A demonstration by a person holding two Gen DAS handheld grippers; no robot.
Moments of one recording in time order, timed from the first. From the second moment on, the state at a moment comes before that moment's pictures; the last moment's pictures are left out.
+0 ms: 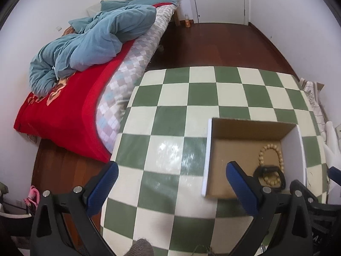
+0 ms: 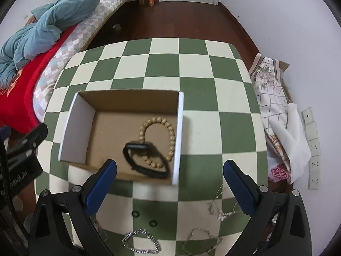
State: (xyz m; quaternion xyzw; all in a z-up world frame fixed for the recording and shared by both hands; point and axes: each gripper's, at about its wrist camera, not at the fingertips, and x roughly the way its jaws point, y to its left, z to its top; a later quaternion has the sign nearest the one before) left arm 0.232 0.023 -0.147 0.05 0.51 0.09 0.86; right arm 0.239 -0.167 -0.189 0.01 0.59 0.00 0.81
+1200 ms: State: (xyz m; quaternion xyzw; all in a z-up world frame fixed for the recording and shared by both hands) left arm 0.095 0.042 -0.160 0.04 0.54 0.07 0.84; right arm 0.086 -0.216 -0.150 0.08 0.58 -0.02 0.81
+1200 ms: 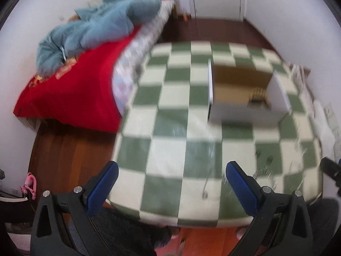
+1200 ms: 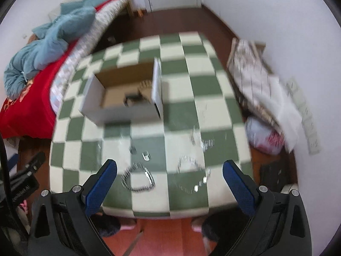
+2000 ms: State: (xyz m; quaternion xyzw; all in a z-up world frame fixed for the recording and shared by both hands) left arm 0.097 0.010 -0.264 0.06 0.63 0.02 0.77; right arm 0.081 -0.272 -0.271 0.10 0.65 -0.08 0.75
